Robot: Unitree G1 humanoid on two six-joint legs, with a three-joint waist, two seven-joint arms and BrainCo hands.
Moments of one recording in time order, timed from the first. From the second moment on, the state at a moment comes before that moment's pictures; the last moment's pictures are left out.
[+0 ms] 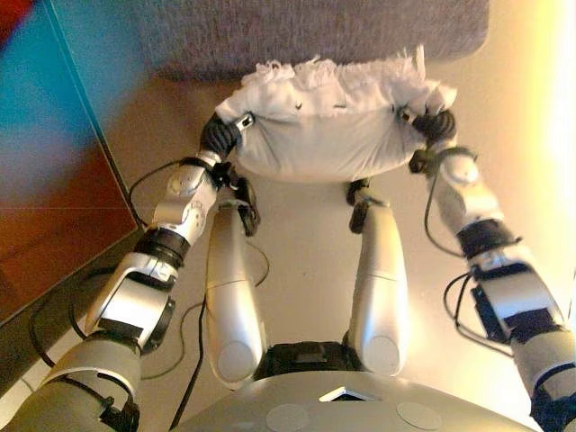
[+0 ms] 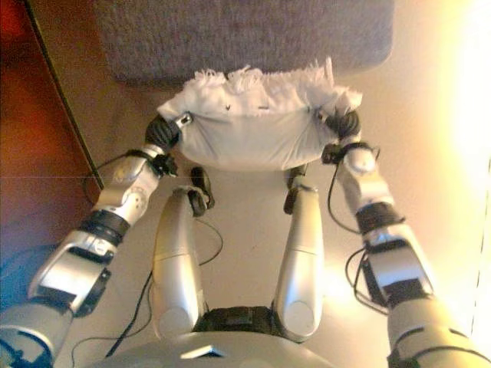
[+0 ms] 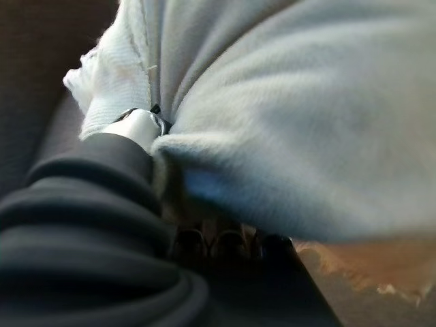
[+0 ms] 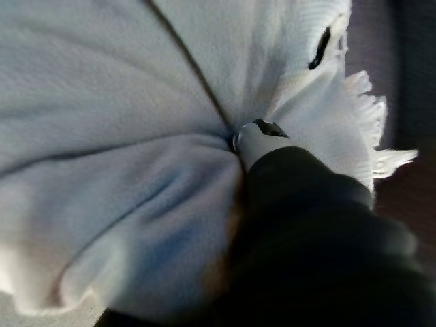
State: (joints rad) left arm -0.53 0.42 -0.32 0.57 -0.75 -0.16 -0.05; right arm -0.54 -0.42 0.25 0.59 0.59 -0.10 -0.14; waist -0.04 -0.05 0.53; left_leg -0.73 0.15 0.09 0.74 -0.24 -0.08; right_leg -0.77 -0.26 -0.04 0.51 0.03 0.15
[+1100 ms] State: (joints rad) left arm -0.23 0.37 -0.15 0.33 -0.69 -0.04 0.04; right arm -0.23 -0.34 0.25 0.36 0.63 -0.01 -0.08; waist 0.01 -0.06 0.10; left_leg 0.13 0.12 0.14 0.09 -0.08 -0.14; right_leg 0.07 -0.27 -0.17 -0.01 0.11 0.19
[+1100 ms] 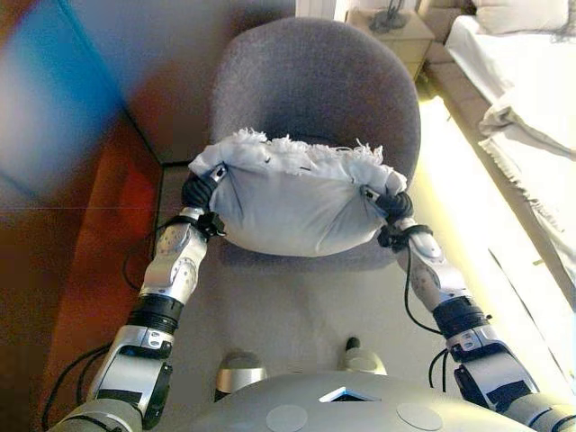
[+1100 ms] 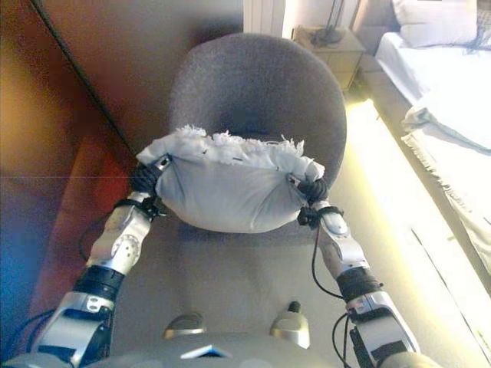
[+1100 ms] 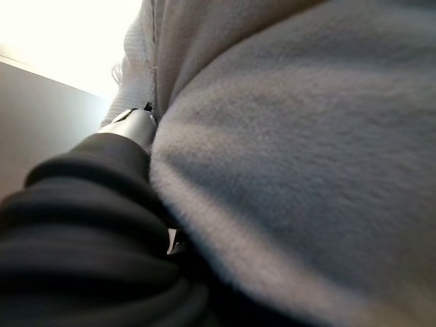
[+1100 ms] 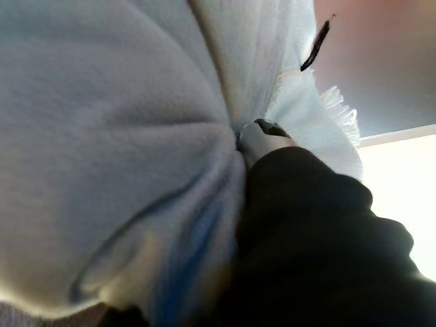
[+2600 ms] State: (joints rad) left arm -0.16 0.30 -0.19 0.40 -0.69 -0.01 -0.09; right arm -0.20 -0.44 0.23 0.41 0.63 0.06 -0.02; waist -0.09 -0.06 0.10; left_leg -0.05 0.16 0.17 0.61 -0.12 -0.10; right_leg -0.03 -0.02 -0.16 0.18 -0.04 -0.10
